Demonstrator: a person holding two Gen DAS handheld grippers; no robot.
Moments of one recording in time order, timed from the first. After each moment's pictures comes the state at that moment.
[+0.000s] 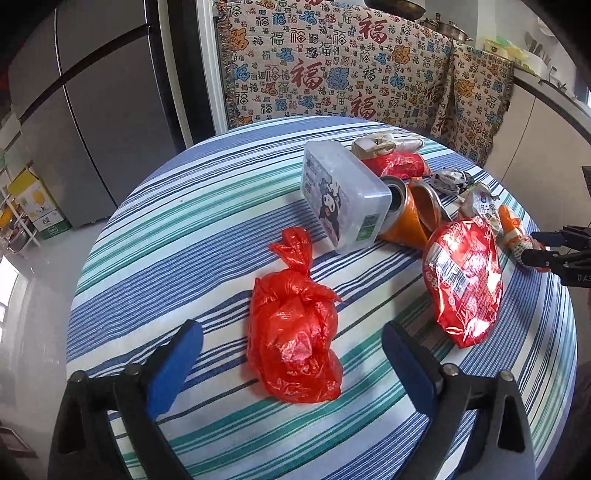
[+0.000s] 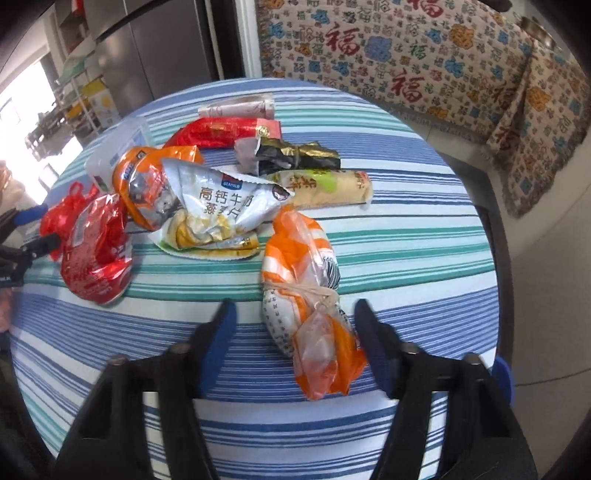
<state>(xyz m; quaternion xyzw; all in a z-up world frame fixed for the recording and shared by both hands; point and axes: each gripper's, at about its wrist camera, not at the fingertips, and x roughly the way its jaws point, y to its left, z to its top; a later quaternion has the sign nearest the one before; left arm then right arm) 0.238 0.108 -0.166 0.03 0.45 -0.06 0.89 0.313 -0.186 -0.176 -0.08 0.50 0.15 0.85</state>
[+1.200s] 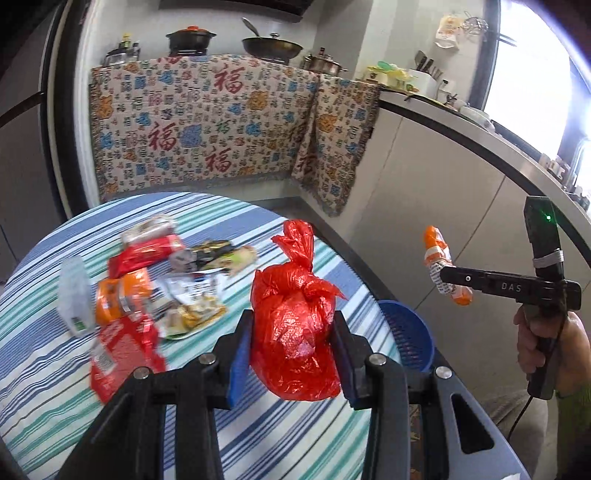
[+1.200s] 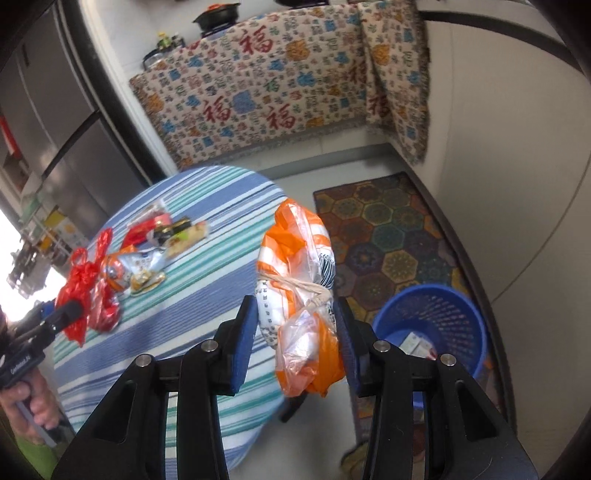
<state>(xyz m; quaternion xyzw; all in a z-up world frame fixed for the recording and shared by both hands) 0.190 -0.127 -0.070 -0.01 0.37 -0.26 0.89 0.196 -0.398 -0.097 0.13 0.42 0.01 0.90</state>
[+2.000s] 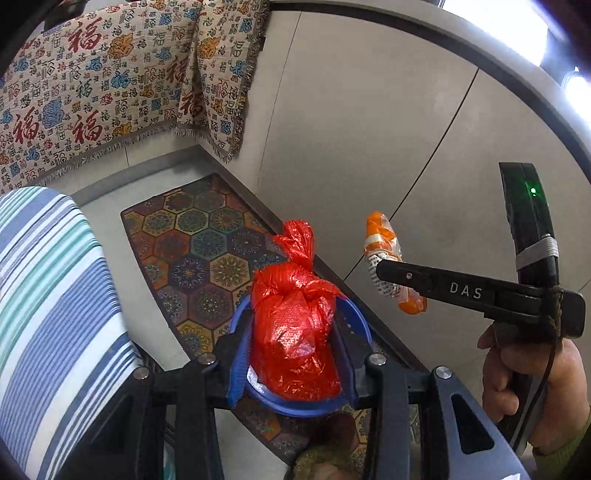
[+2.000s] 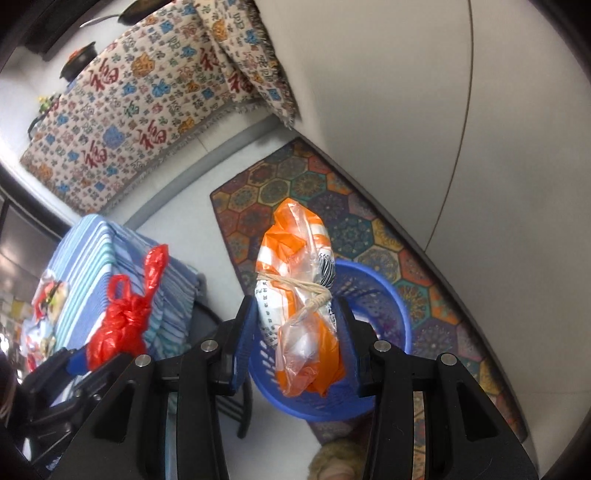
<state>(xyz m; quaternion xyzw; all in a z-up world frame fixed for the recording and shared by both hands) 0.233 -0.410 -0.178 0.05 0.44 -0.36 0.82 0.193 -0.595 -0.194 0.25 0.44 -0.12 0.85</state>
